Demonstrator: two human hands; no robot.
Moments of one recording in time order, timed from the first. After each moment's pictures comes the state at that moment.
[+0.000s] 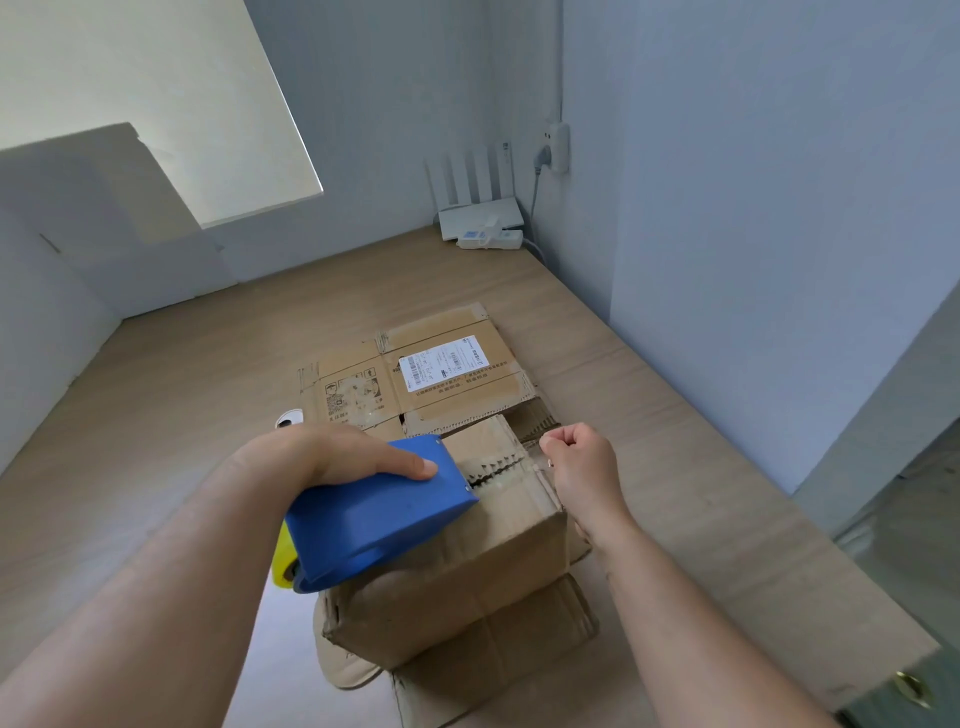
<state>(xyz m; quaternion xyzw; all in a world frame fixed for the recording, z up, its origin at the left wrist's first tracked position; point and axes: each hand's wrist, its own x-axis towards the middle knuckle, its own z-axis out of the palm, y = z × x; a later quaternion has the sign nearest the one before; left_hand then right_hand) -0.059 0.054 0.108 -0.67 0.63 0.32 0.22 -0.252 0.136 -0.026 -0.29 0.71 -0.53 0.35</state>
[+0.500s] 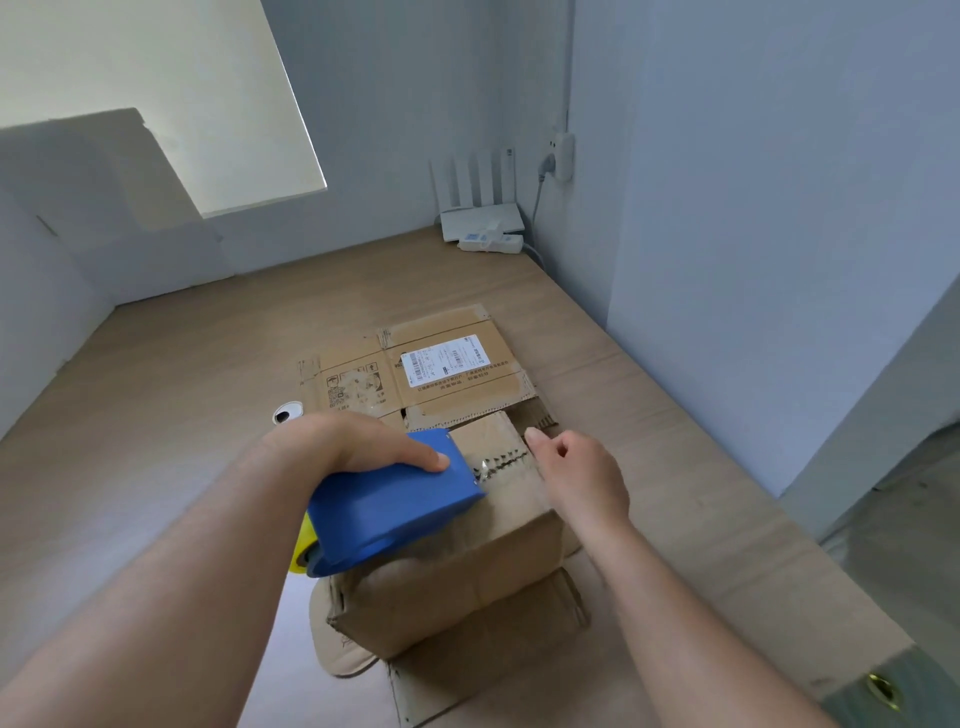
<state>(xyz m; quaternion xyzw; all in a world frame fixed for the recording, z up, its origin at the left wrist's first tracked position) -0.063 0.061 0.109 -0.66 0.64 0.35 0.20 -0.241 0.147 -0.016 -0.38 0.82 -0.36 0.23</state>
